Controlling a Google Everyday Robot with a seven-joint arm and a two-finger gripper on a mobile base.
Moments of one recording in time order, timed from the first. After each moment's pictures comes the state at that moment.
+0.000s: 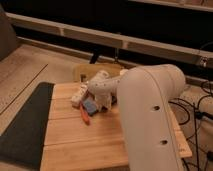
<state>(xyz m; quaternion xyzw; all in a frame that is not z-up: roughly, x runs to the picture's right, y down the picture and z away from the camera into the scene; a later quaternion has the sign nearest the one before) -0.005 0.127 0.903 -0.19 0.25 0.67 0.67</state>
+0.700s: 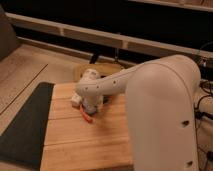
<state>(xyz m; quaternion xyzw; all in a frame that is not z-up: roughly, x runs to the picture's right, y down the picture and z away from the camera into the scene) -0.065 0.102 0.829 -0.17 0.18 0.60 0.77</state>
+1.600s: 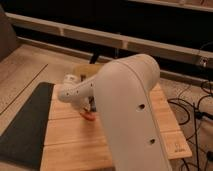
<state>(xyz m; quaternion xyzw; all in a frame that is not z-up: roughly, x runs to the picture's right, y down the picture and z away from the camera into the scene) -0.124 0.127 0.860 -0.18 0.19 0.49 0.83</state>
